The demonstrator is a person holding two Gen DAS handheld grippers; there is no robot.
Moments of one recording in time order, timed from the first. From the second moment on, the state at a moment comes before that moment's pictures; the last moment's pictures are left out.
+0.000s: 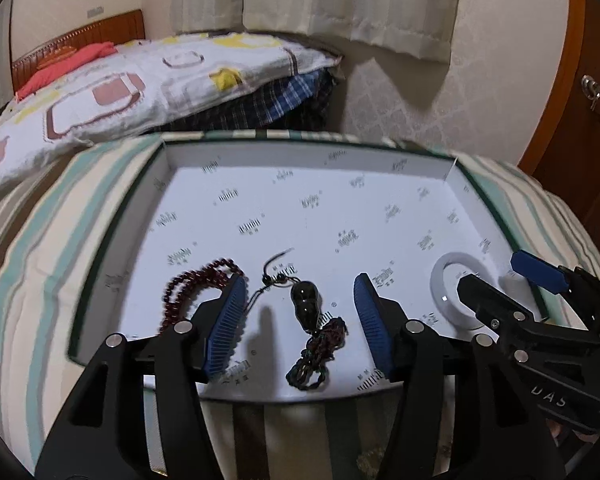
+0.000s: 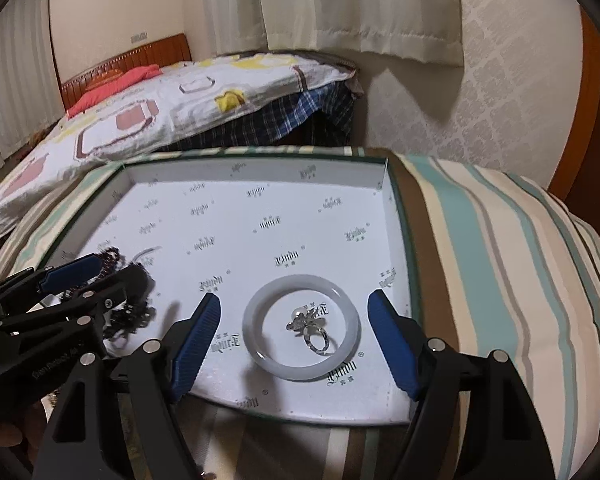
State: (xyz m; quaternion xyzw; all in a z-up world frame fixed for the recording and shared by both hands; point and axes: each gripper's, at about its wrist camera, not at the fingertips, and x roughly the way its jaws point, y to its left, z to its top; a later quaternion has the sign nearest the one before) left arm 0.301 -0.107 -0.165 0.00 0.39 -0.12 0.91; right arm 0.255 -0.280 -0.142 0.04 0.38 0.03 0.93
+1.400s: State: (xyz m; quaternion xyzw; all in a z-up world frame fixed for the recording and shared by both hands) left arm 0.127 -0.016 -0.153 -0.04 0.36 -0.05 0.93; right arm 0.089 -0.258 -0.143 0.05 0.34 0.02 0.94
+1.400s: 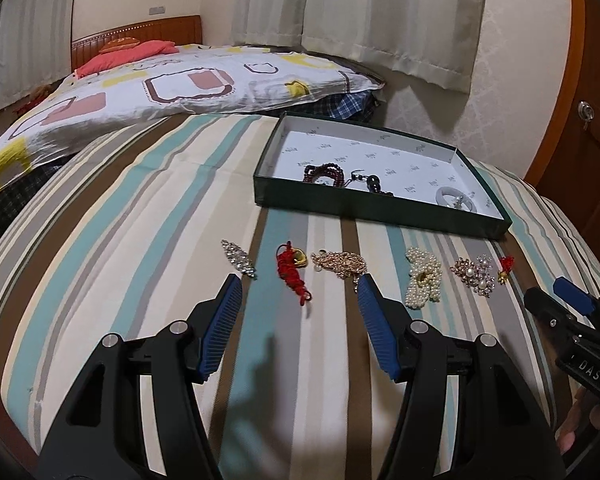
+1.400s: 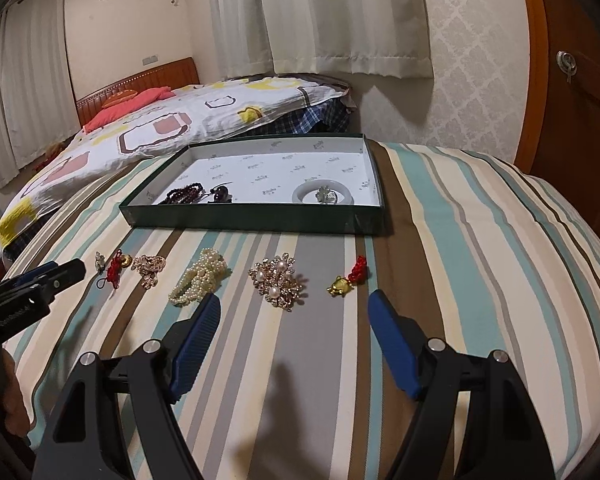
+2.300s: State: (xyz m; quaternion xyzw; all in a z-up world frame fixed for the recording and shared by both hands) left arm 0.156 -0.004 -0.179 -0.03 0.38 -0.02 0.92; right arm 0.152 -0.293 -0.168 0.08 0.40 -0.02 0.91
